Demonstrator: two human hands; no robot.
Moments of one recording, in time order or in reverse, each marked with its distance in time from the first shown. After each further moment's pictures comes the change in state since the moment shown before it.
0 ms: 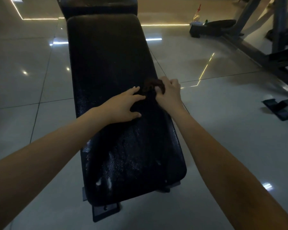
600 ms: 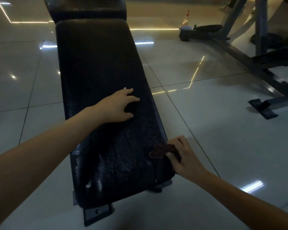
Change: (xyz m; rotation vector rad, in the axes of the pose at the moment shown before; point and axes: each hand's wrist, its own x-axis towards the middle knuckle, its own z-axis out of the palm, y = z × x) left_hand 0.002 0.015 -0.005 0.037 -0.015 -0.002; right_hand -0.180 0.090 -0.046 0.055 -0.235 -0.263
